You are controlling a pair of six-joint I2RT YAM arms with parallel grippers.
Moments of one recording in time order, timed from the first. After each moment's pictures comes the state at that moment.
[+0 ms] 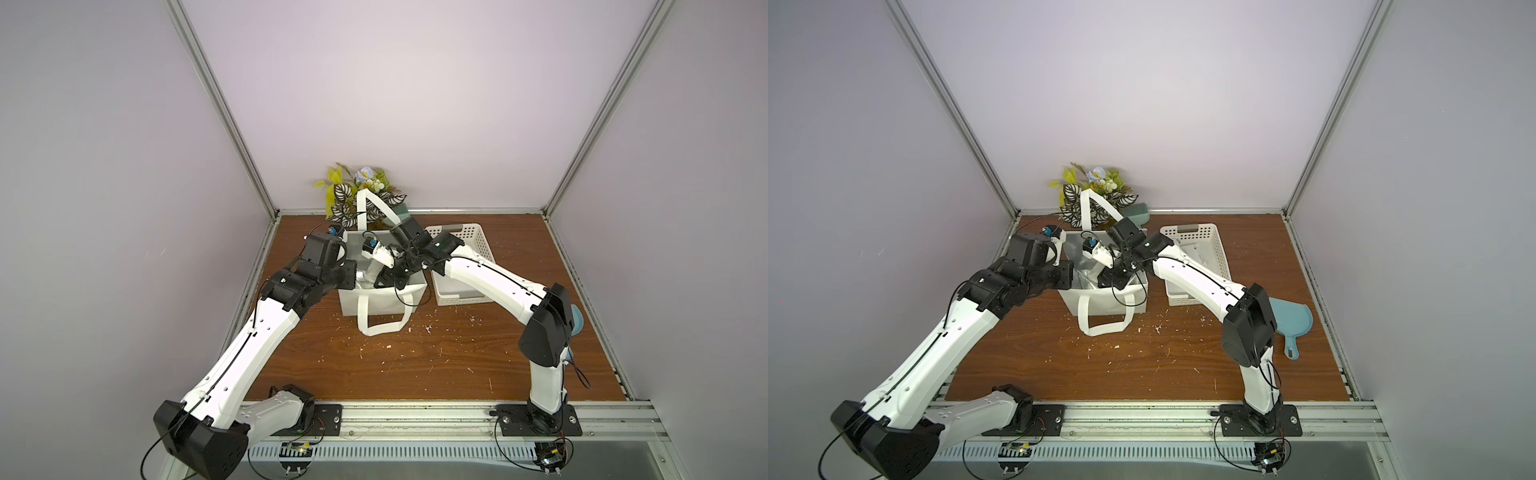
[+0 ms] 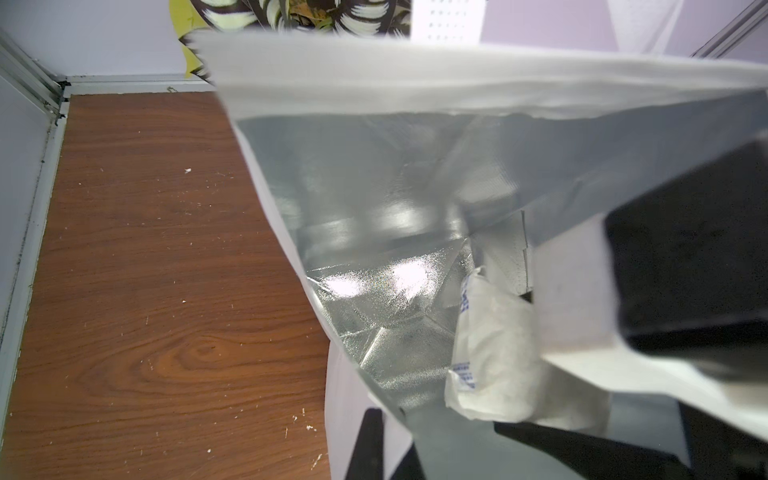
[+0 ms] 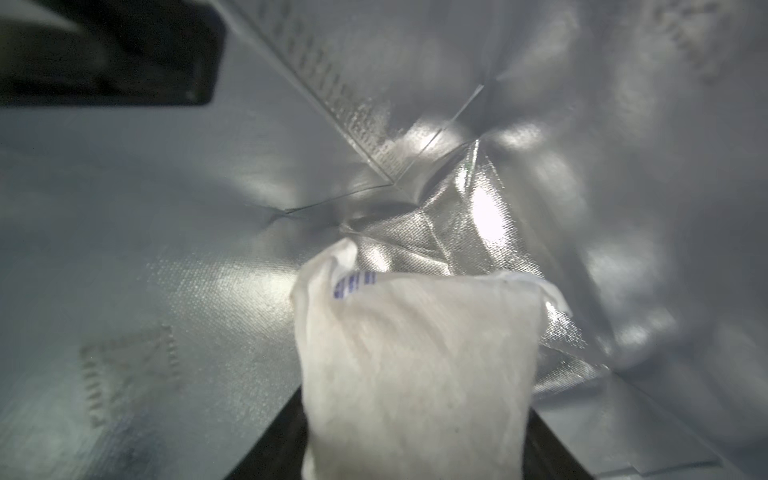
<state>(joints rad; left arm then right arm) -0.41 1.13 1.19 -0.79 -0.07 -0.26 0.86 1.97 1.87 -0.82 -0.25 -0.22</state>
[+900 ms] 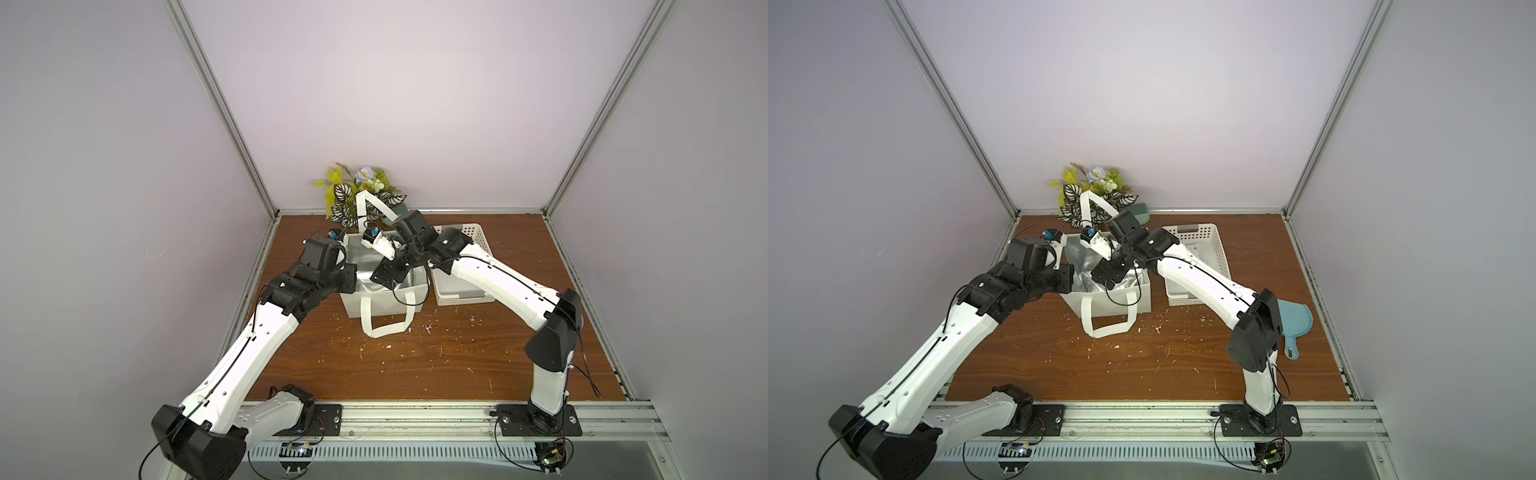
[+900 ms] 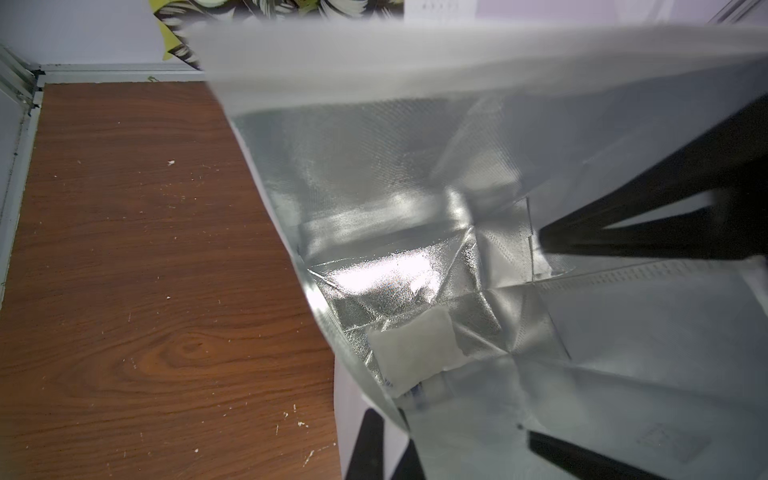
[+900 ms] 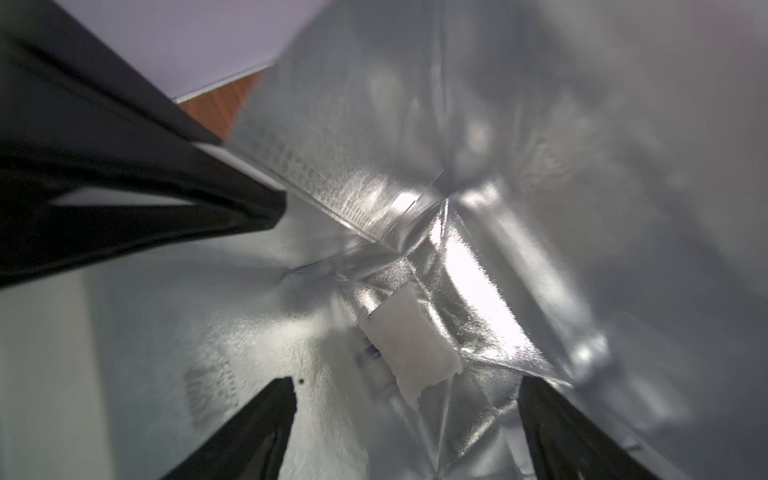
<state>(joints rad) -0.41 1.11 1.16 -0.78 -0.05 -0.27 0.86 1.85 1.92 -0.81 -0.15 -0.18</state>
